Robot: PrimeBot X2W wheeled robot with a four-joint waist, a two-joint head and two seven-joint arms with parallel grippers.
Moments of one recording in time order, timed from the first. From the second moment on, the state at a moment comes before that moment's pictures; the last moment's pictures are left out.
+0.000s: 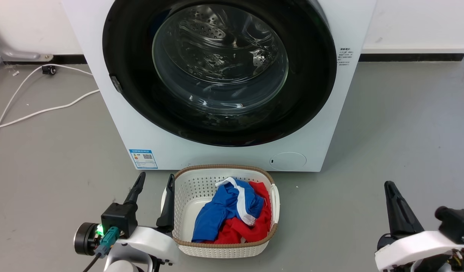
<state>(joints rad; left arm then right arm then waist) -0.12 0.12 -0.16 0.25 -0.20 -0.03 -0.26 0.02 -0.05 -0.05 0.08 0.27 0.13 -0.09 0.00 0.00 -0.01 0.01</state>
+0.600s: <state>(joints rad) -0.13 0.12 -0.16 0.23 -0.22 -0.02 -0.26 -0.11 -0.05 -0.15 0.21 1.48 0.13 0.02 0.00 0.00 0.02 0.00</state>
